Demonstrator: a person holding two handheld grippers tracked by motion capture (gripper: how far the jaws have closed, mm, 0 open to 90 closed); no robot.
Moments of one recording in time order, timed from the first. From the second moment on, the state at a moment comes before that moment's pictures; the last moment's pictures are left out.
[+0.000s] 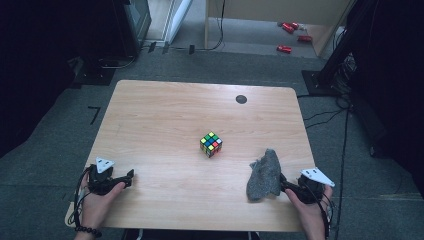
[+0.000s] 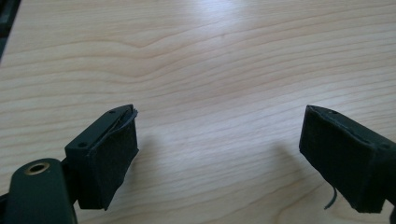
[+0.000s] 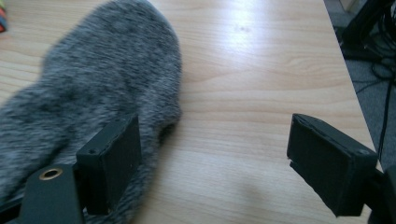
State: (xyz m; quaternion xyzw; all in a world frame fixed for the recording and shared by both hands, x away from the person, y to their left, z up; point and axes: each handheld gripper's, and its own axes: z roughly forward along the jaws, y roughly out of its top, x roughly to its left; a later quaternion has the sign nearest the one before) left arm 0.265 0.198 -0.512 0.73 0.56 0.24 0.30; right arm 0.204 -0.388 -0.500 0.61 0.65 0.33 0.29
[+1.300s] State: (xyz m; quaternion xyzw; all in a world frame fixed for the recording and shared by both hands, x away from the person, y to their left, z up) left arm 0.277 0.079 -0.493 0.79 0.45 0.21 0.37; right arm 0.217 -0.327 -0.508 0.55 0.73 0.33 0.22
